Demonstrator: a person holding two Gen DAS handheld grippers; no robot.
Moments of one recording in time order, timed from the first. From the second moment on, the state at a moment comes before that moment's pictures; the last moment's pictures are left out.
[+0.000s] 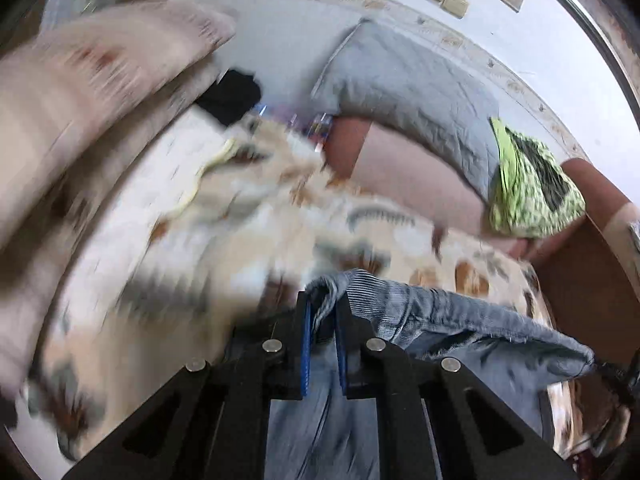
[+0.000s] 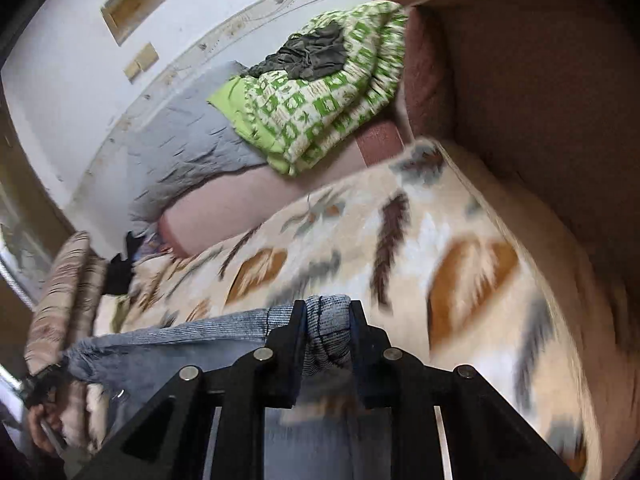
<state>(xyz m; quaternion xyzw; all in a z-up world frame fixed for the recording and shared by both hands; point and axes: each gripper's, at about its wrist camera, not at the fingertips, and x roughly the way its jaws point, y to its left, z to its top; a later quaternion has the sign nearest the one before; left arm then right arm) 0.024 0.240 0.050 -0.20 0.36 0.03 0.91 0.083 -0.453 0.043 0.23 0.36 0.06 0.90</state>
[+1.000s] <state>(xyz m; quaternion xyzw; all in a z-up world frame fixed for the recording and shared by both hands) -0.026 0.227 -0.032 -0.33 0.42 0.13 0.83 0.009 -0.373 -0.001 0.23 0.45 0.07 0.86</state>
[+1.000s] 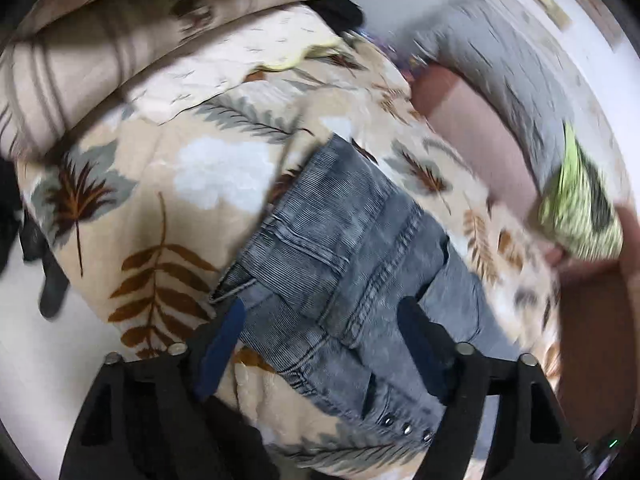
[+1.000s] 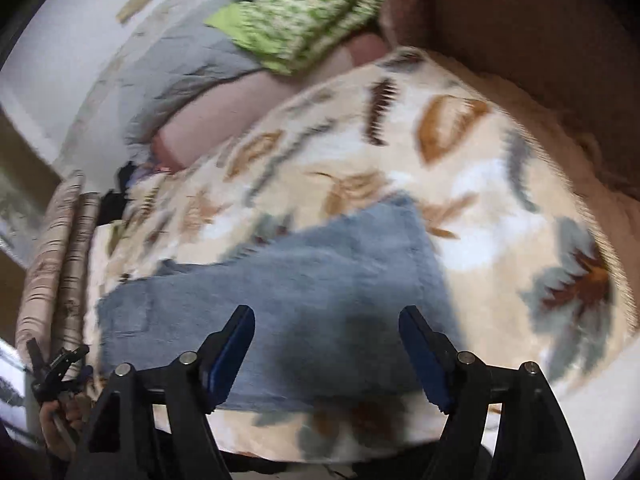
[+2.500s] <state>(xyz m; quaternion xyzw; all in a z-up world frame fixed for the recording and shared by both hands) 0.024 0.168 -0.069 -0.10 0.44 0.14 0.88 0.200 -0.068 -0.046 -0.05 0.57 0.33 0.76</state>
